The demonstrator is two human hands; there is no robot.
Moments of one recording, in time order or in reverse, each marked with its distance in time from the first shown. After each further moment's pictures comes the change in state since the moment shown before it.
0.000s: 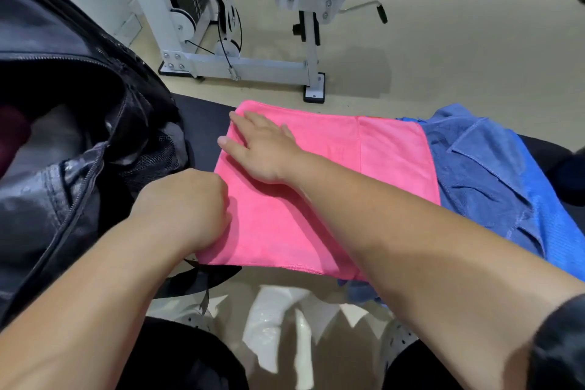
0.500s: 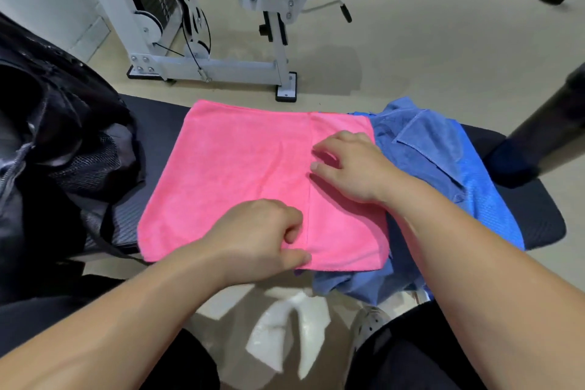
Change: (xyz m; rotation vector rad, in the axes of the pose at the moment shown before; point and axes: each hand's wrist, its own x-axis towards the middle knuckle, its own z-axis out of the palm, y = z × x) left_hand -0.014 0.127 0.013 -0.375 0.007 0.575; right_hand -0.133 0.146 -0.061 -0.128 0.097 0.193
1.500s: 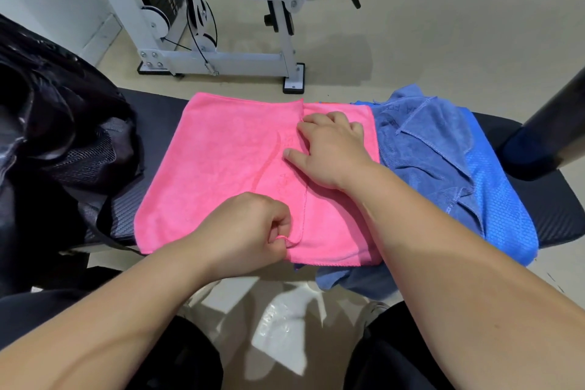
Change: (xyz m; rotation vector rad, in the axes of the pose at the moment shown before) left_hand -0.005 -0.004 0.006 -0.112 0.078 -0.021; right_hand 0.023 -0.024 0.012 -0.149 0.127 -0.036
